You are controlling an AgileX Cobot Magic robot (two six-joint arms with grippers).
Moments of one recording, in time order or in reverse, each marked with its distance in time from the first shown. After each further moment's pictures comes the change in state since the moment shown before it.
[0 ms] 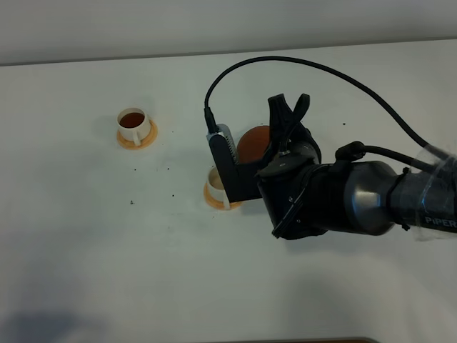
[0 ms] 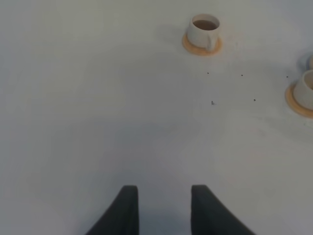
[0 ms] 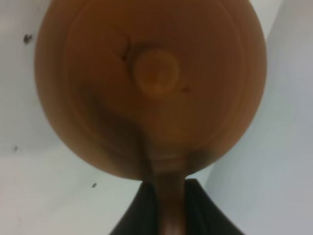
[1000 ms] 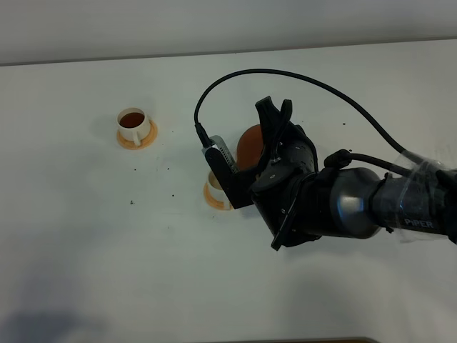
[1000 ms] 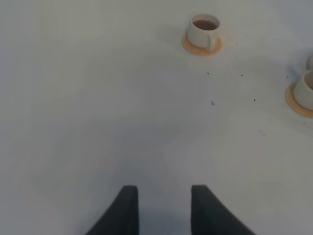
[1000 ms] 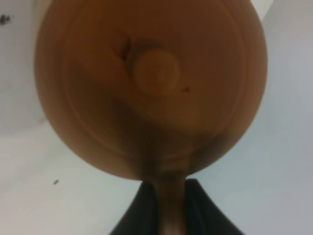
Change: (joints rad) left arm 0.000 0.000 0.000 0.000 0.000 0.000; right arm 0.003 0.053 0.000 -0.145 0.025 -0.016
